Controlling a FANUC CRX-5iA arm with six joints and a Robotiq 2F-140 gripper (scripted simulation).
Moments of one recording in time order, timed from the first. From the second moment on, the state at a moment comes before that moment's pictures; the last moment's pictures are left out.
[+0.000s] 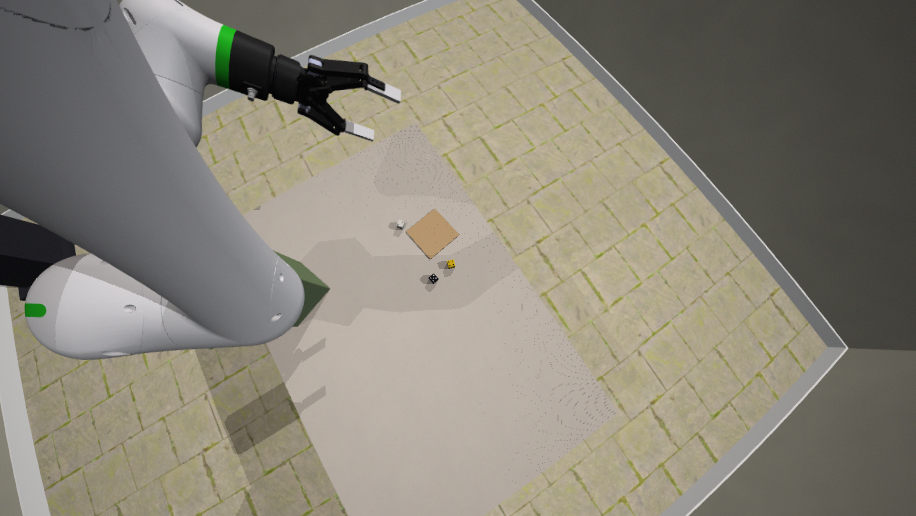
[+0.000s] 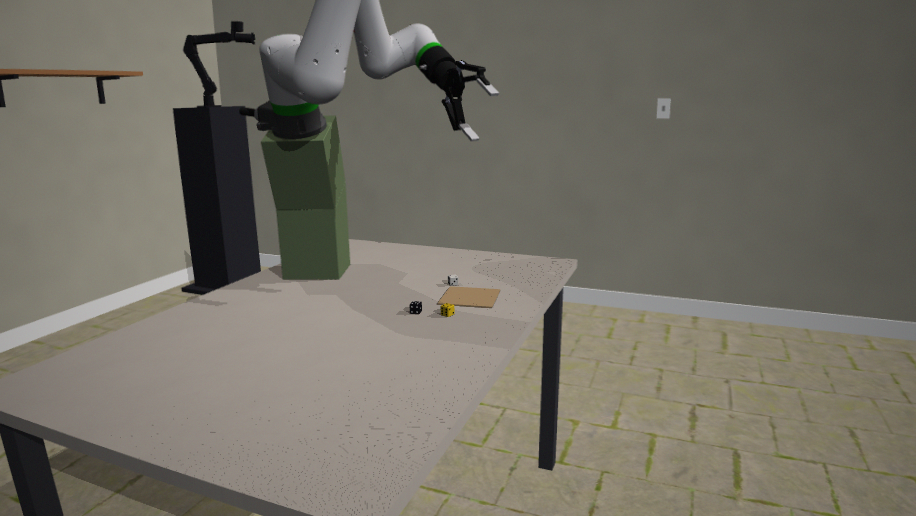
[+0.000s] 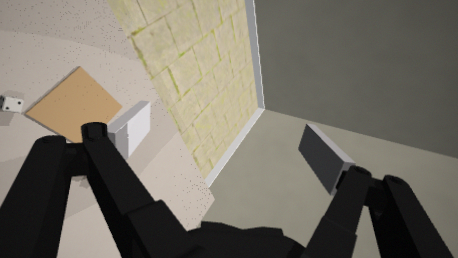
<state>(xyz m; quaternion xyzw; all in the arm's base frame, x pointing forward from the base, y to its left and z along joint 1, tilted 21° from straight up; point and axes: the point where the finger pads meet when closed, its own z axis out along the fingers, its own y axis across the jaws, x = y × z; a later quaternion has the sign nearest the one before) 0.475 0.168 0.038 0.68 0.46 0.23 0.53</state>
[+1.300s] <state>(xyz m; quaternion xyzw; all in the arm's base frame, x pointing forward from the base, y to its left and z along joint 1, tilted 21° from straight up) 0.472 -0.153 -0.145 0.97 0.09 0.06 0.23</state>
